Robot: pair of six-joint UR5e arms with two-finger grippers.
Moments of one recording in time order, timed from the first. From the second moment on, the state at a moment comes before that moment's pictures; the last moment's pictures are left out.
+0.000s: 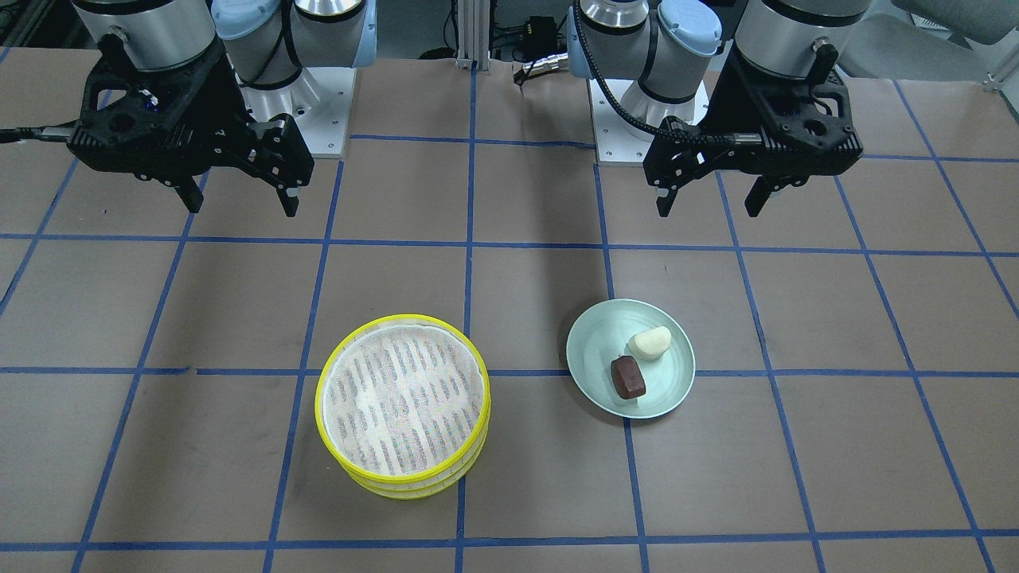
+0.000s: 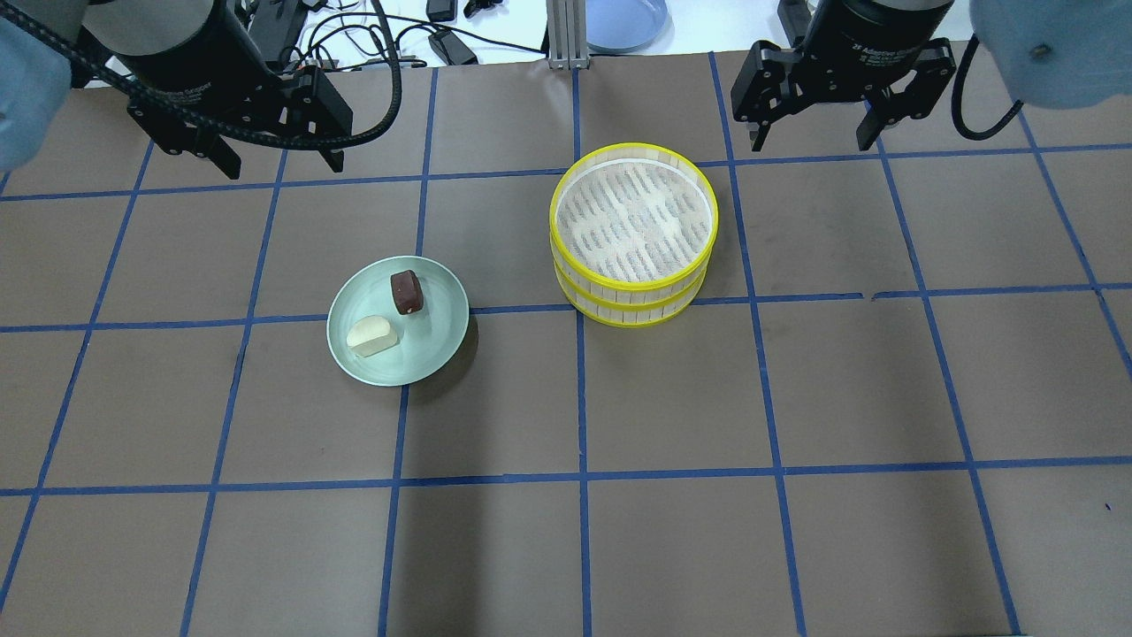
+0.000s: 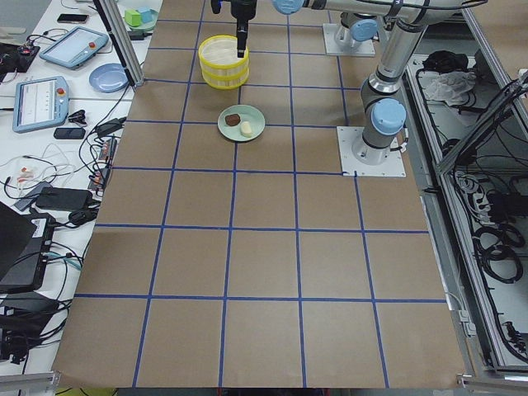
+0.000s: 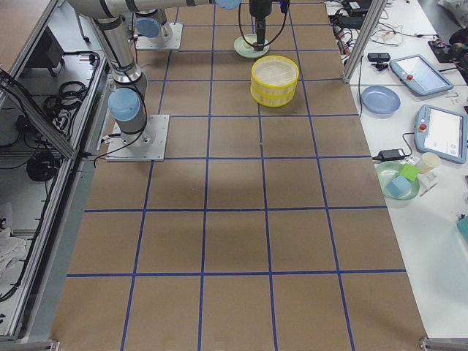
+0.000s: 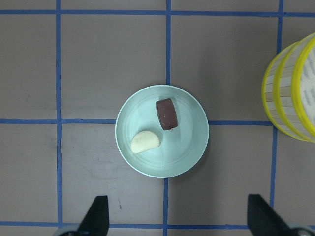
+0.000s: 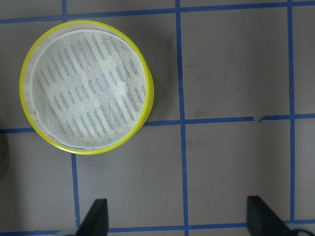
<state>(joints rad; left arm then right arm) -1.58 -1.58 -1.49 -1.54 1.58 -0.03 1.62 -1.53 1.46 -1.59 -1.56 0.09</state>
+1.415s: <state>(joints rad) -1.46 -1.90 -1.83 -1.14 1.57 0.12 1.62 -1.52 1.47 -1.60 -1.56 0.10</state>
